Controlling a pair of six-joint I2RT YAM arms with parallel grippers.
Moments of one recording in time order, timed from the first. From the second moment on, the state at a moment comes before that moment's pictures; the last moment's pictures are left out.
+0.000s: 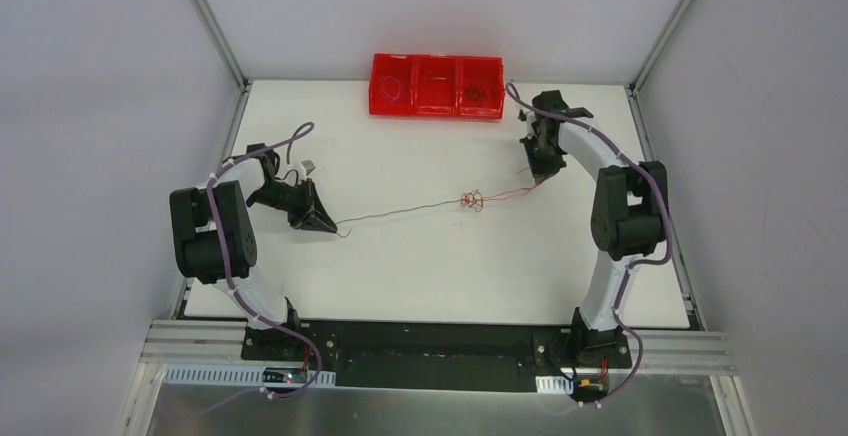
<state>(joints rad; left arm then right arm) 0.19 1.70 0.98 -0.85 0.78 -0.07 0.21 1.96 1.50 -0.83 0.06 -0.08</state>
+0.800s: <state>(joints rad) 0.42 1.75 1.20 -1.08 0.56 0.21 -0.18 1.85 1.59 -0.95 -0.09 -0.24</state>
